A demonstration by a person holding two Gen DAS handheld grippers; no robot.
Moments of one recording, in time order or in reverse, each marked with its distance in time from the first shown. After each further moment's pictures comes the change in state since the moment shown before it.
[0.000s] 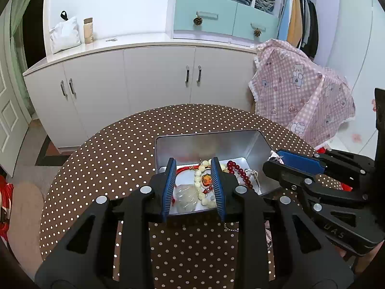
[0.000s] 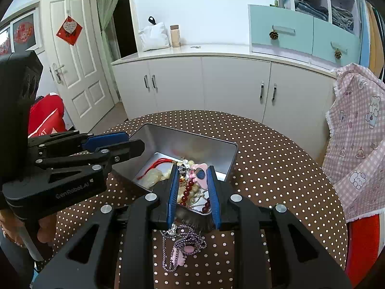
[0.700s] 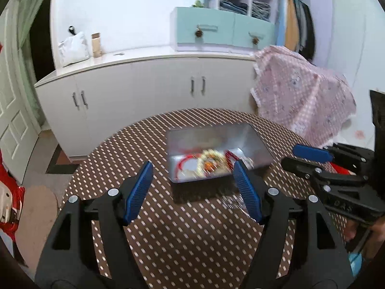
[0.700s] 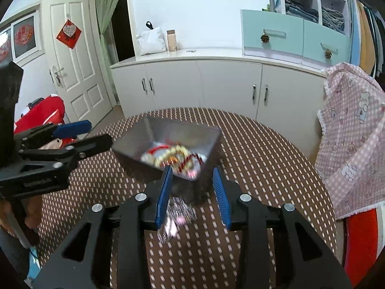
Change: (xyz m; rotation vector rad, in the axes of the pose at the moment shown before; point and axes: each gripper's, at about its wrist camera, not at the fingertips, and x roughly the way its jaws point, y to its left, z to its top) left arm -0.051 -0.017 -0.028 0.056 -0.057 0.043; right arm -0.042 -0.019 -0.036 0.022 -0.005 -0.024
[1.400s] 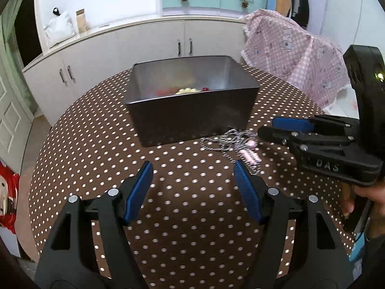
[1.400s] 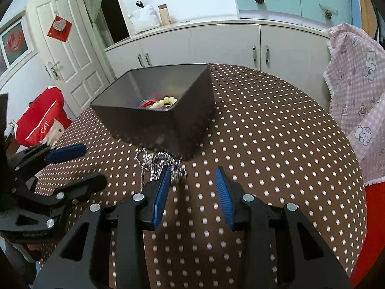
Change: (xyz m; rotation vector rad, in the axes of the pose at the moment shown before) left arm 0.026 -0.026 -0.054 0.024 0.179 -0.018; right arm 0.049 -0.016 -0.027 0.088 0.148 0.057
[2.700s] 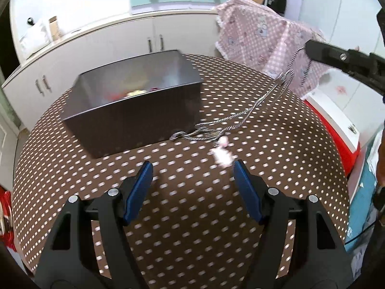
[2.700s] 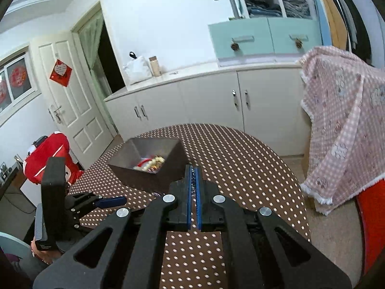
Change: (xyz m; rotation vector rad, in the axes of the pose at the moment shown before) left arm 0.018 -0.061 0.012 0.113 0.040 -0.101; right arm -0.107 -0.042 0.001 0.097 -0.257 -0.010
